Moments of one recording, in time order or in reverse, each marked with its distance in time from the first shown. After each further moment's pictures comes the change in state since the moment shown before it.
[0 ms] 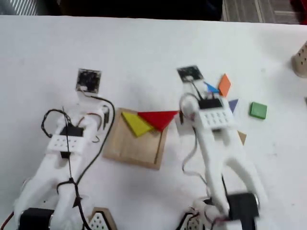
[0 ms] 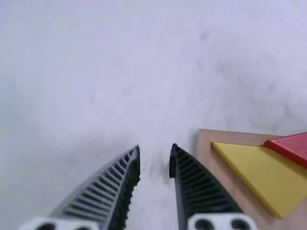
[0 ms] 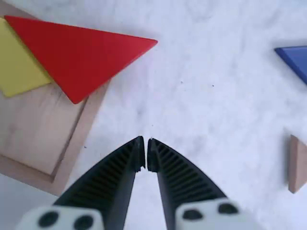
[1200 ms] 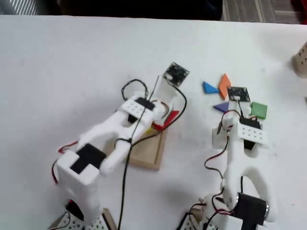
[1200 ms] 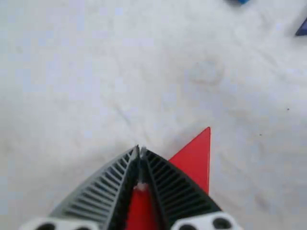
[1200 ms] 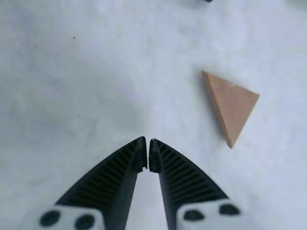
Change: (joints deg) left arm 27.7 46.5 -45.9 10.9 0.0; right arm 23.5 2.5 10.1 -10.1 7.7
